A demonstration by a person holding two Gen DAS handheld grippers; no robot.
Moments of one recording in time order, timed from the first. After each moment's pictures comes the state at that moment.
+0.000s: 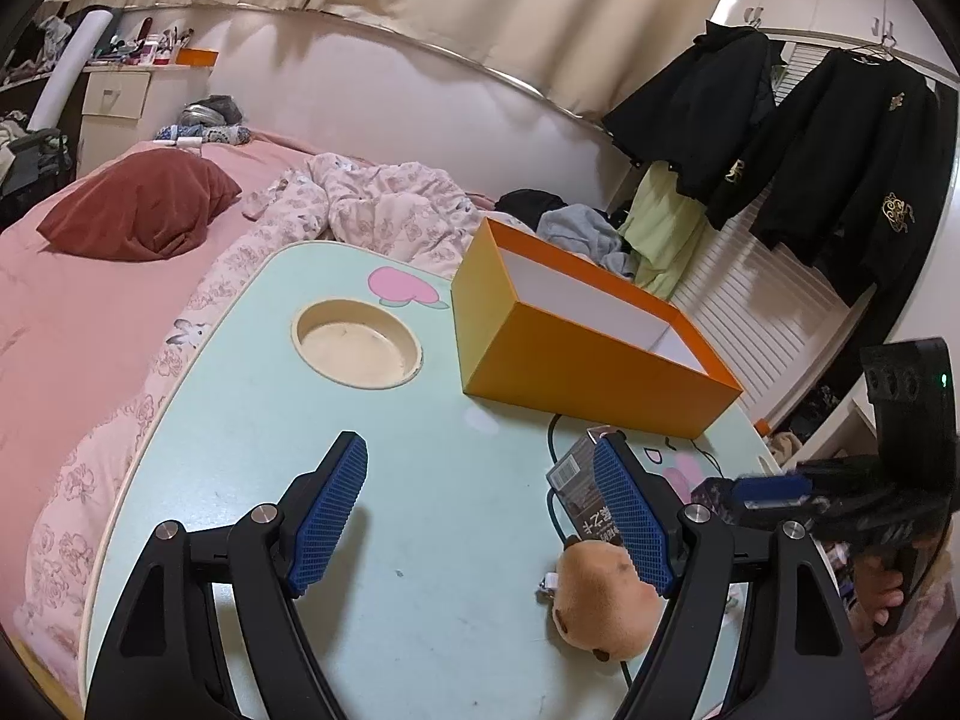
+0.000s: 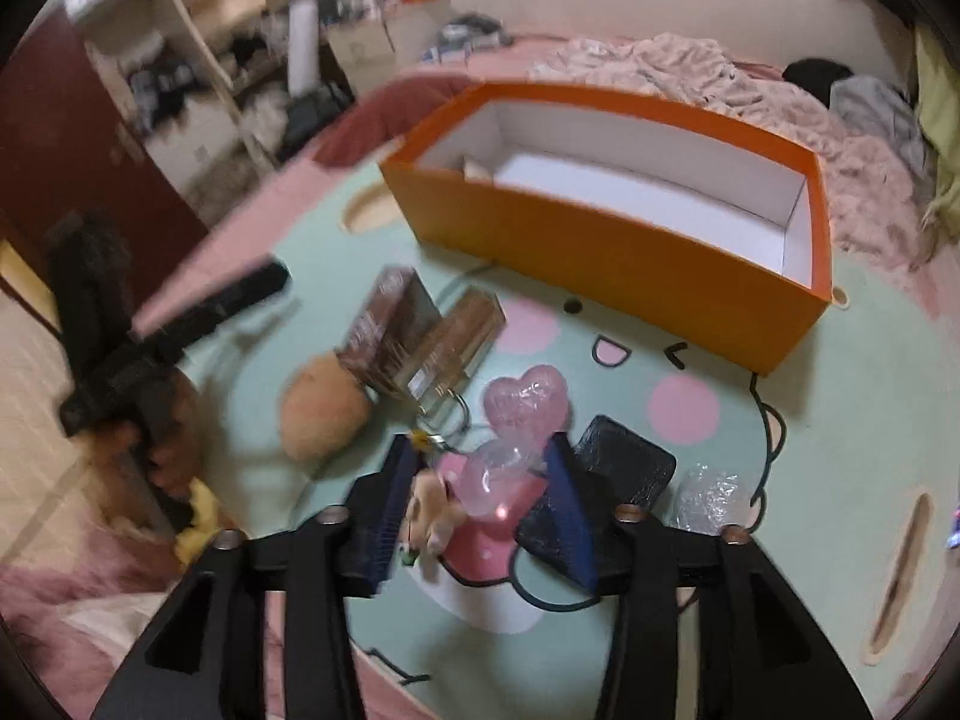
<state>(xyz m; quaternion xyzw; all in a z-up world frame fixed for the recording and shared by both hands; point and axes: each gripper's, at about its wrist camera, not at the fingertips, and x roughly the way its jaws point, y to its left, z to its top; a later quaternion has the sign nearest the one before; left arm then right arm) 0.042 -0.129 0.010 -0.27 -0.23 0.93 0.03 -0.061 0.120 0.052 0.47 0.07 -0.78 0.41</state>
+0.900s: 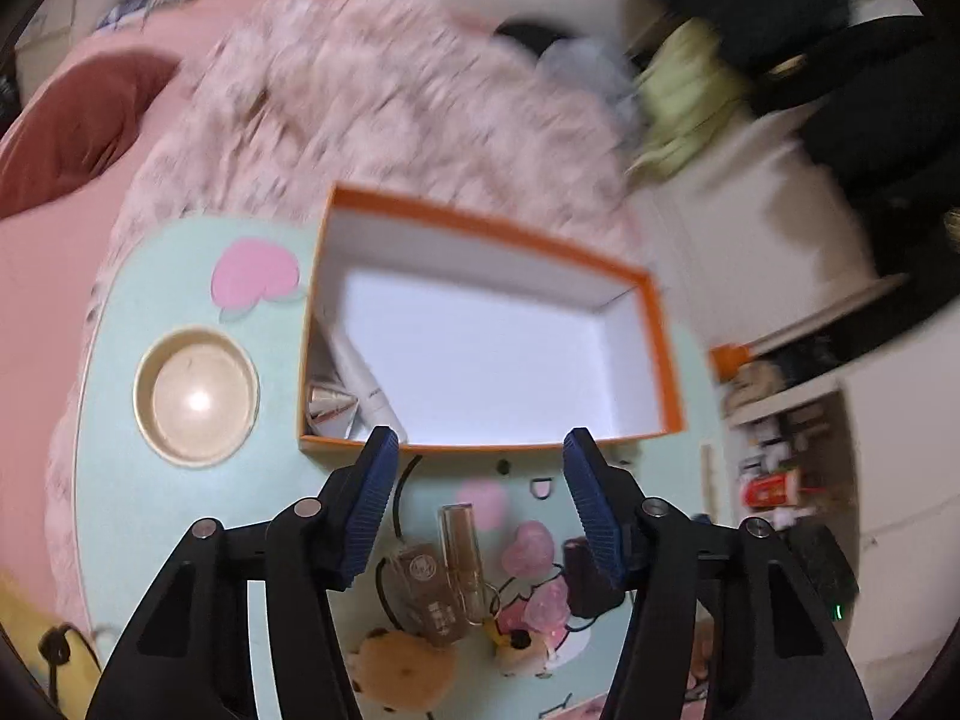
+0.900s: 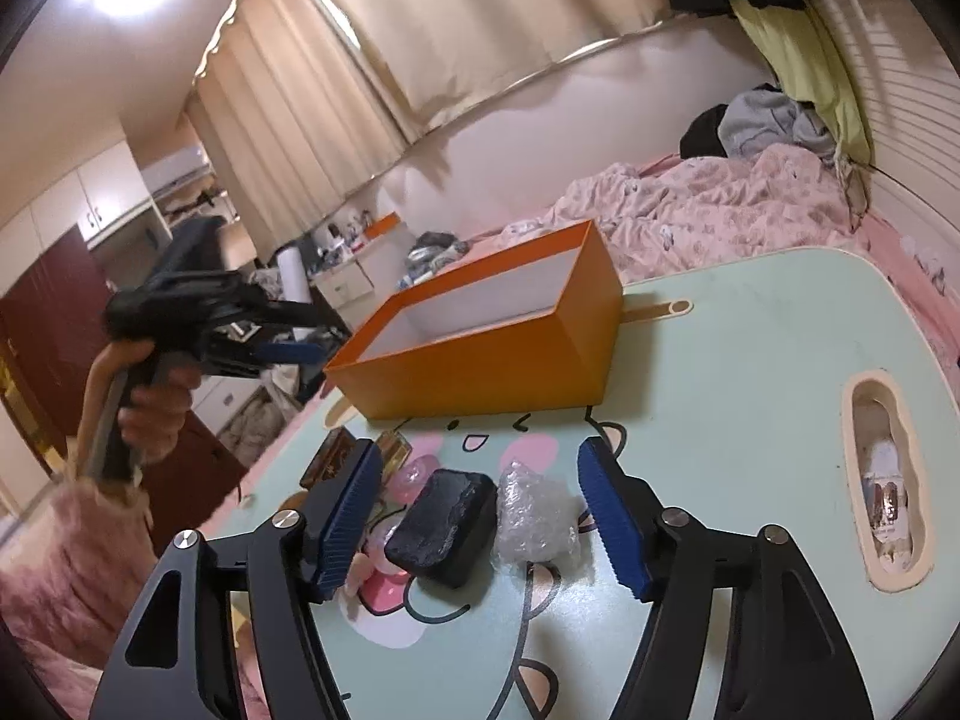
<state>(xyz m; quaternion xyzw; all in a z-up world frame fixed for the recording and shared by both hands) -0.132 -0.077 0.092 -0.54 -0.23 0.81 0.04 -0.050 0.255 0.034 0.30 -0.14 -0.86 0.38</state>
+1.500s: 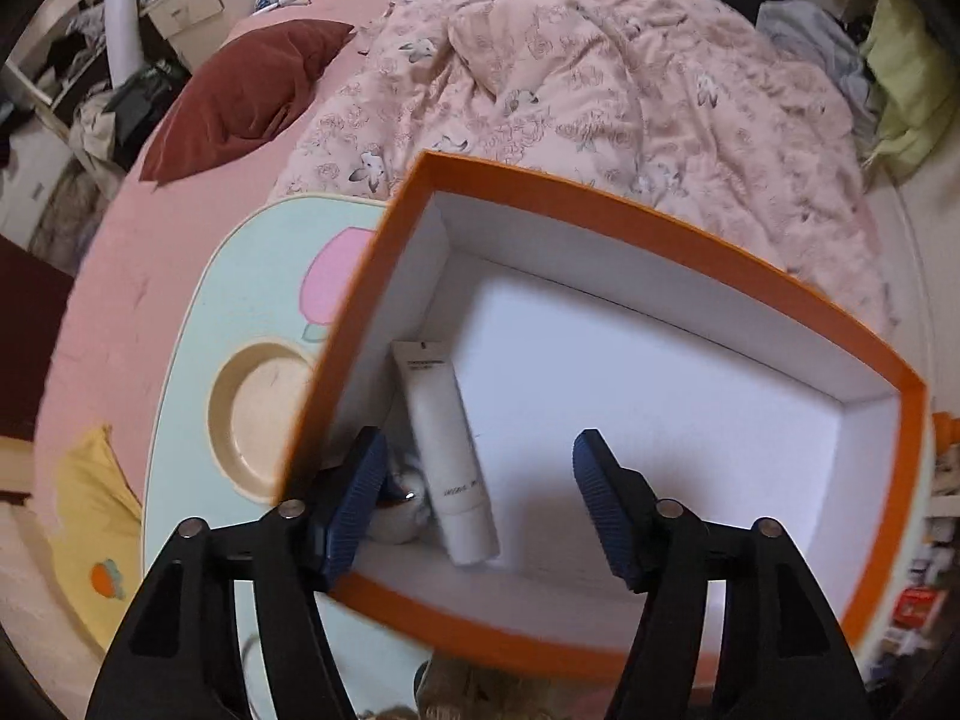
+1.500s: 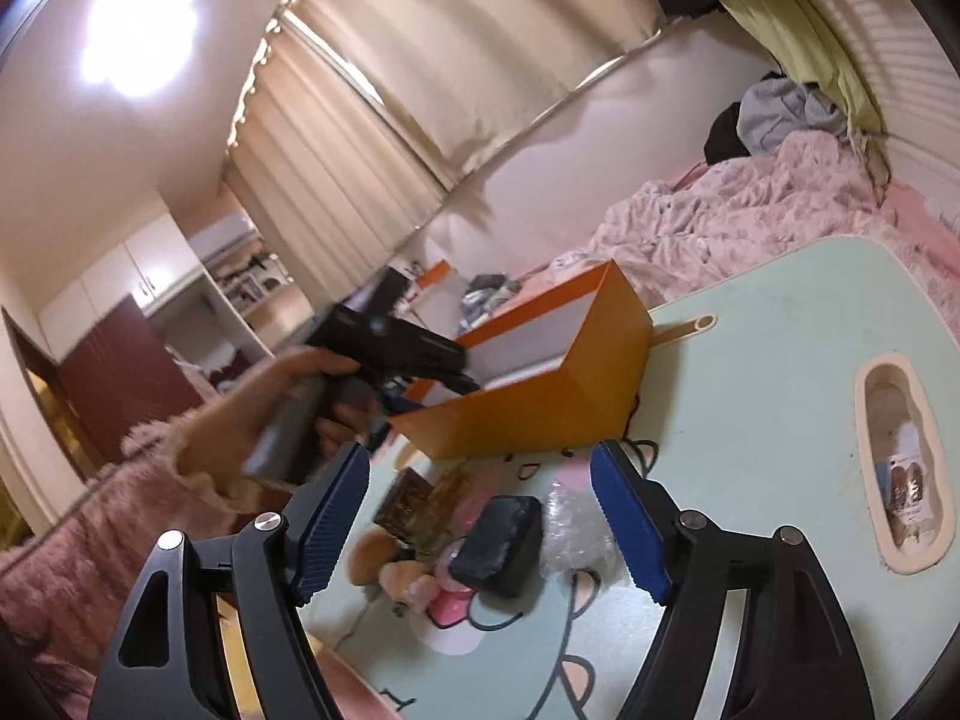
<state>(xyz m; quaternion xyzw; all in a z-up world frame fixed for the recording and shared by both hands) -0.186 -0.058 0.032 -0.60 -0.14 0.76 -0.20 -0.042 0.287 0.039 0.27 -0.24 -0.82 0.44</state>
